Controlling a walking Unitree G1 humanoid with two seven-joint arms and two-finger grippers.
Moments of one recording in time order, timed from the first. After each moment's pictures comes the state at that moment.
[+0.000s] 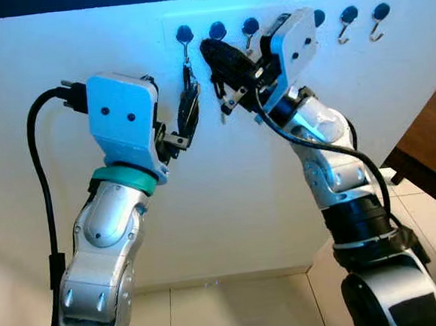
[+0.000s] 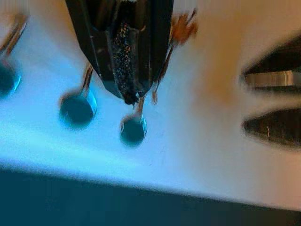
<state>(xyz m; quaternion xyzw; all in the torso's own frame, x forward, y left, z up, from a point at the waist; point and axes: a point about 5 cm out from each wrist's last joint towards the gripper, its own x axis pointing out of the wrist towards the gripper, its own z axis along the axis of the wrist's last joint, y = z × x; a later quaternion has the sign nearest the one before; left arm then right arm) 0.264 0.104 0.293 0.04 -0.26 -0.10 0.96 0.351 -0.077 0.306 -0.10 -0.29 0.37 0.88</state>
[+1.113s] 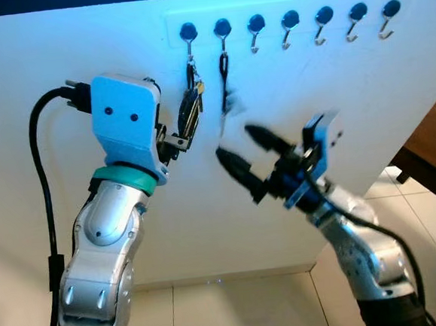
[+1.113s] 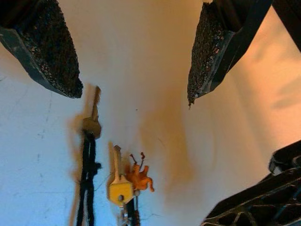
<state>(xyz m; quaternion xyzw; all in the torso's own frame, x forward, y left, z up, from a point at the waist) 0.268 0.103 0.288 0.05 -0.25 -0.11 0.96 0.295 -0.113 0.214 0.05 -0.15 0.39 0.91</state>
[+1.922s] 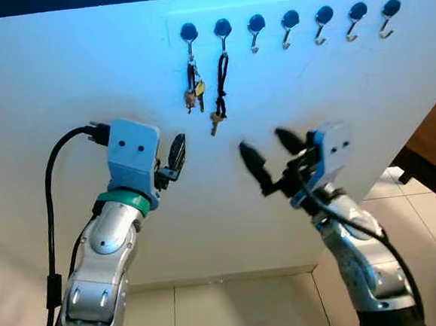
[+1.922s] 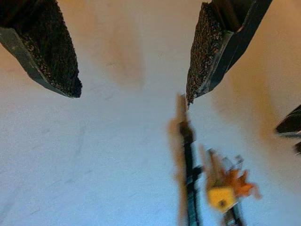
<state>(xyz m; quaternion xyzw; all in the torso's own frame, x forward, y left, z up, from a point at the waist) 0.290 0.125 0.233 0.08 -0.15 -0.08 0.98 0.302 -0.135 0.213 0.02 -0.16 0.21 0.96</state>
